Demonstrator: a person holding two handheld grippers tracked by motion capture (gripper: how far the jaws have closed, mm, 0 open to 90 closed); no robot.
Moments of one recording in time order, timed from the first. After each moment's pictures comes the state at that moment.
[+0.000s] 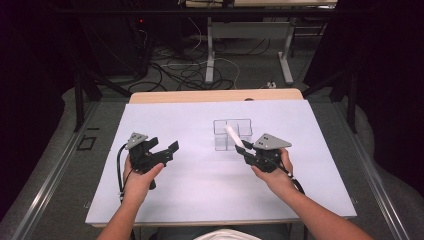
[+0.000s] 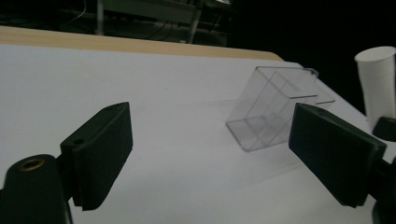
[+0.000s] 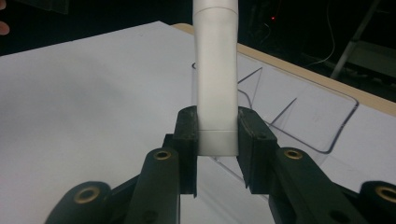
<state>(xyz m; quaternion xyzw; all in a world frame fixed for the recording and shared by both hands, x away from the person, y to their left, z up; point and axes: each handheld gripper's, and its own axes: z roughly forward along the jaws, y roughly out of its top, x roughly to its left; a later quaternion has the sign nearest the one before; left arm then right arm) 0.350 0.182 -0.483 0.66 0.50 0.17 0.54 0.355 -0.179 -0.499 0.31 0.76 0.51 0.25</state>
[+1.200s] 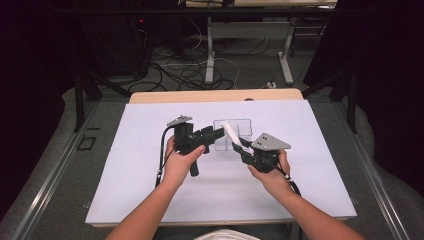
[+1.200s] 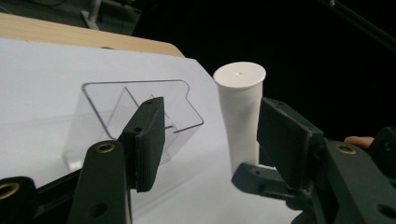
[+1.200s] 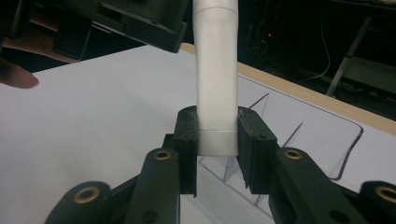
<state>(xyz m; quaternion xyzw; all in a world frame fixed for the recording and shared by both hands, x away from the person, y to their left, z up) 0.386 0.074 -0.459 0.66 0.45 -0.01 0.60 0.347 -0.166 -0.489 0.31 0.75 0.53 0.26</state>
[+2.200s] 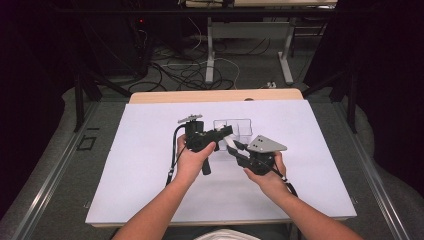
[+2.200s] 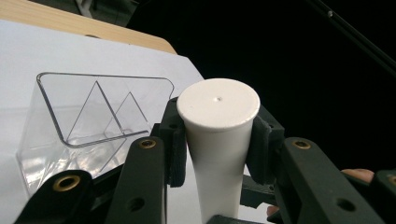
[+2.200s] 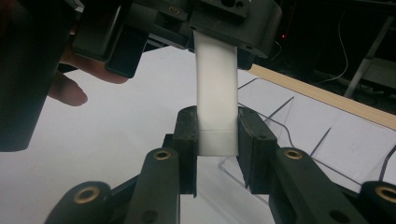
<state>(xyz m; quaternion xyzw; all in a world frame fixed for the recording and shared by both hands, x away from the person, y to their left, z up) 0.392 0.051 -0.461 0.65 0.47 -0.03 0.60 0.343 -0.156 -0.491 0.29 0.75 0.54 0.24</state>
